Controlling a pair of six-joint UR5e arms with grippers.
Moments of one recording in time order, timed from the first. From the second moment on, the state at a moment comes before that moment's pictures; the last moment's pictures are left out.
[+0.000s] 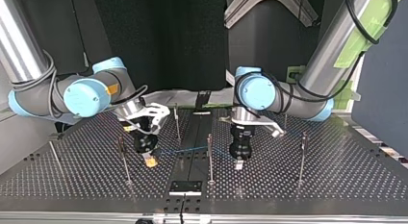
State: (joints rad) left arm -0.25 -1.90 -1.52 -2.66 -1.74 -1.80; right arm 2.09 -1.09 1.13 -0.02 1.40 1.64
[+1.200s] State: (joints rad) left arm -0.33 -1.75 -1.60 -2.93 -1.80 -1.75; right arm 2.09 -1.09 1.13 -0.02 1.39 1.64
